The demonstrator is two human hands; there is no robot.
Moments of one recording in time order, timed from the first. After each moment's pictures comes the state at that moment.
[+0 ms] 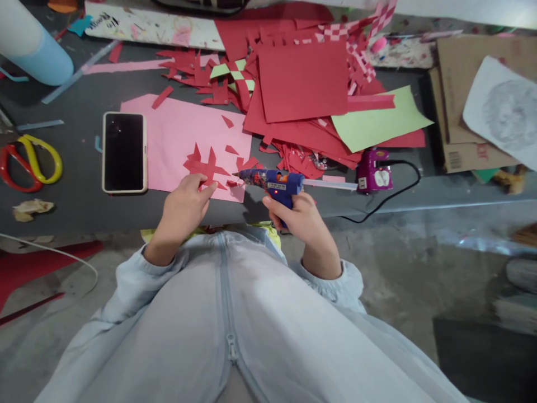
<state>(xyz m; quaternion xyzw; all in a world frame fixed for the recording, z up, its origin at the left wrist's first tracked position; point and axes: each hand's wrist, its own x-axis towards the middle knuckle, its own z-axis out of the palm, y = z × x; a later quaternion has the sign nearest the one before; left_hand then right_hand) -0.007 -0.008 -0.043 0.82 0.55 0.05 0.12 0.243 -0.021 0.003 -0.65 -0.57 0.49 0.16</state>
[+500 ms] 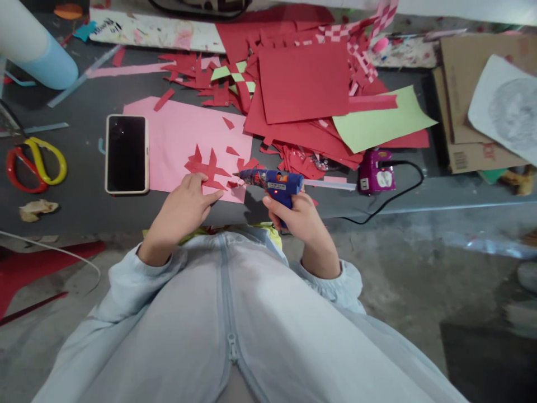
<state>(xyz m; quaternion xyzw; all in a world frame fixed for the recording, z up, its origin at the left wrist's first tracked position) -0.014 -0.001 -0.024 0.85 0.49 -0.01 0.17 0.243 -0.019 -0.002 -0.64 -0.57 0.49 0.17</state>
